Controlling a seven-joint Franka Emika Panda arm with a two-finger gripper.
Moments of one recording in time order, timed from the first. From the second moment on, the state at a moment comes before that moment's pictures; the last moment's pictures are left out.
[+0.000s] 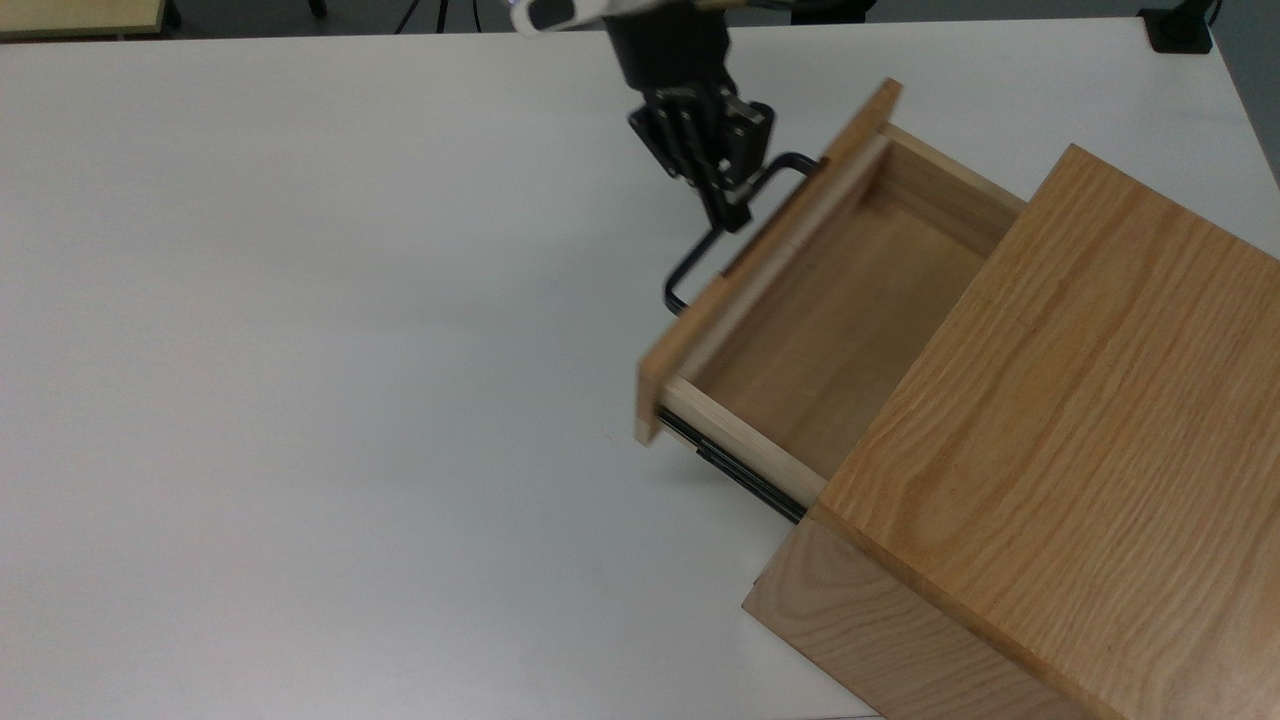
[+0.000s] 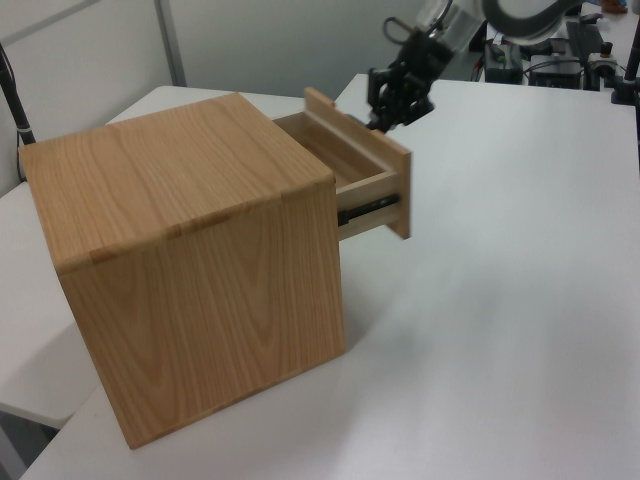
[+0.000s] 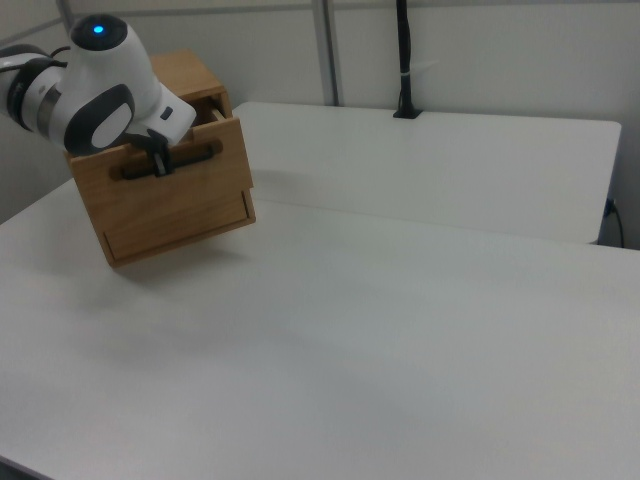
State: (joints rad) arm 0.11 0.01 0.08 -1.91 0.43 2.42 0.69
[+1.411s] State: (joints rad) arm -0.06 -0.13 -0.03 -1.66 0.16 1.68 0.47
